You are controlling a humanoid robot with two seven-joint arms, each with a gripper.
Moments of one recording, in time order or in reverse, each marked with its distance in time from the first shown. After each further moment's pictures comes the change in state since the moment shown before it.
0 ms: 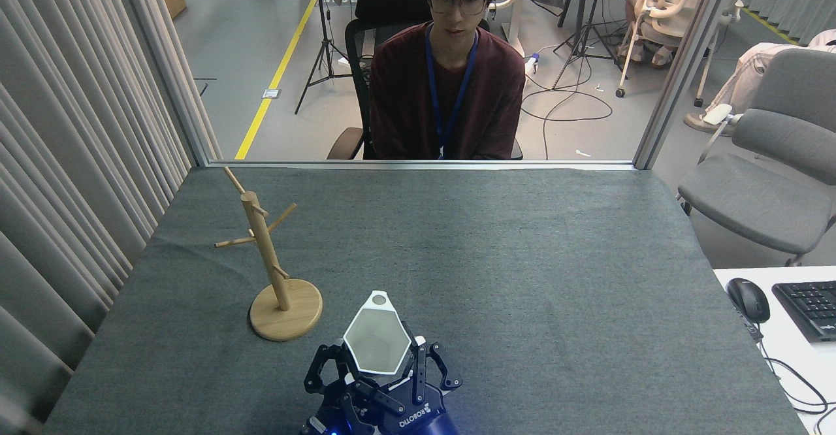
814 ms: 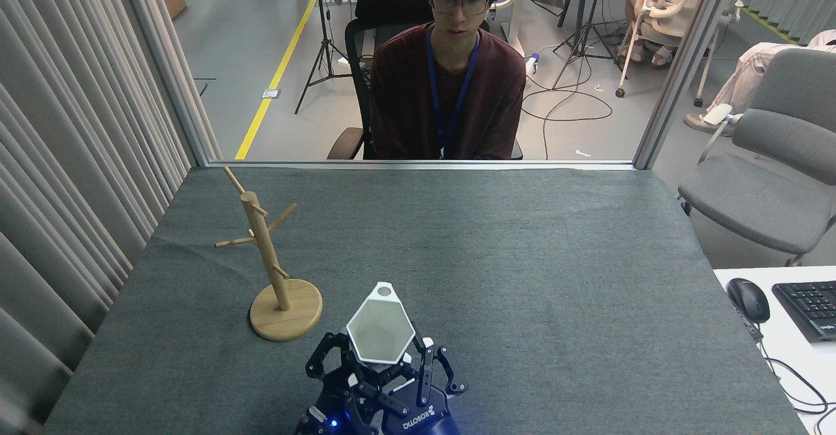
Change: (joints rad) left arm -0.034 0.000 0.000 0.005 -0.001 0.039 0.001; right arm 0.018 -0.003 0.001 -0.018 -0.007 0.009 0.003
